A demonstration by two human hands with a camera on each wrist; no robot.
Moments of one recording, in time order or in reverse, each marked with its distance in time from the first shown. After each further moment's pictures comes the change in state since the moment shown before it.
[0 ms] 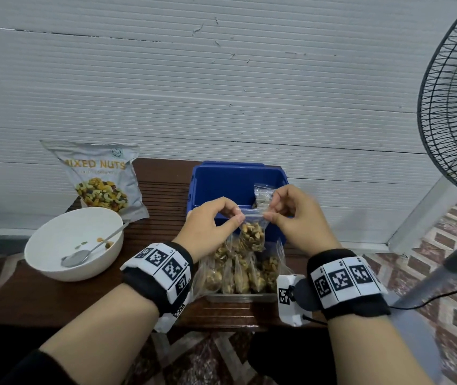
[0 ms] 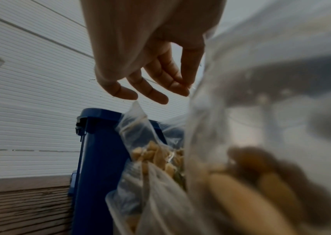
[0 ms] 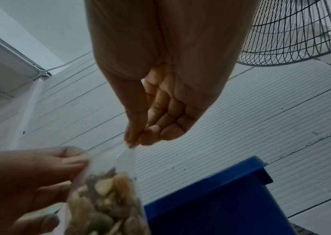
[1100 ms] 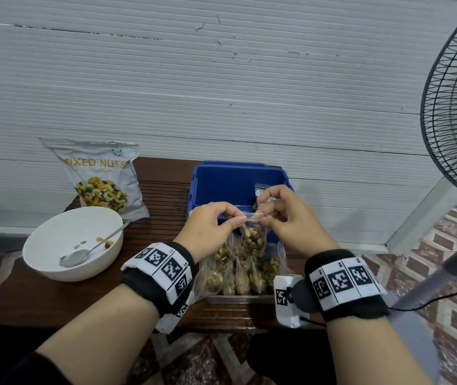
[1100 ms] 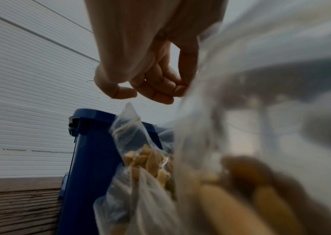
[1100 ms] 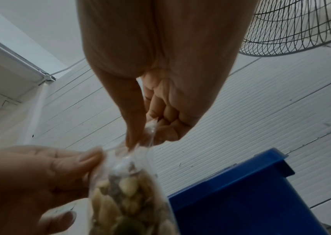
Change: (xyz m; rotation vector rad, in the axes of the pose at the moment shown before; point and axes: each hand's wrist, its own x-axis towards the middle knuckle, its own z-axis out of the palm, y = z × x) left_hand 0.003 0.002 -0.001 0.012 -0.029 -0.084; right_hand 0.003 -0.002 0.008 0.049 -0.179 0.006
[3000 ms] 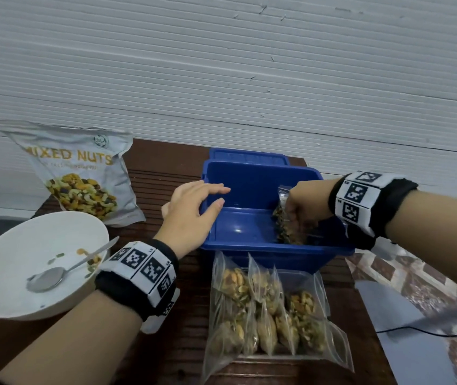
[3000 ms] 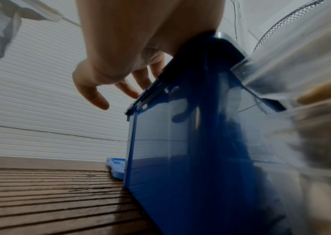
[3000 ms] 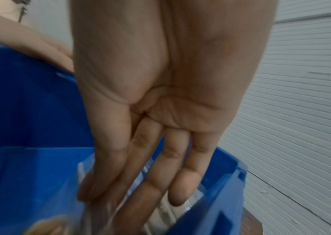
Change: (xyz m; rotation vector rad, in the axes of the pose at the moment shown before) left_hand 0.072 -0.087 -0.034 0.128 0.111 -0.084; right_hand 0.157 0.025 -0.013 -1.239 -0.921 0.191
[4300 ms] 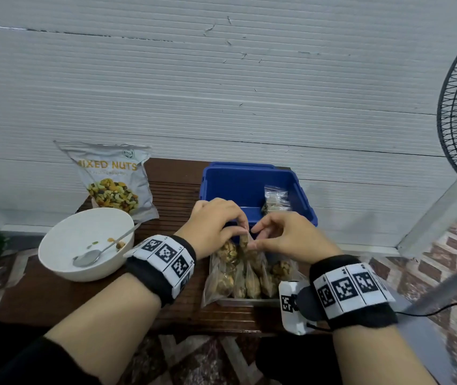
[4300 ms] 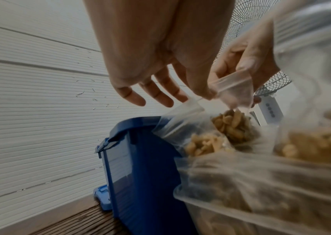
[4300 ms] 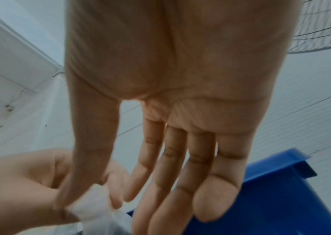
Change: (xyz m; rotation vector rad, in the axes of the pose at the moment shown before) left_hand -0.068 0.065 -0.002 0.340 -0.220 0.370; right_hand -0.111 -0.088 0.082 1.156 0.589 -0.058
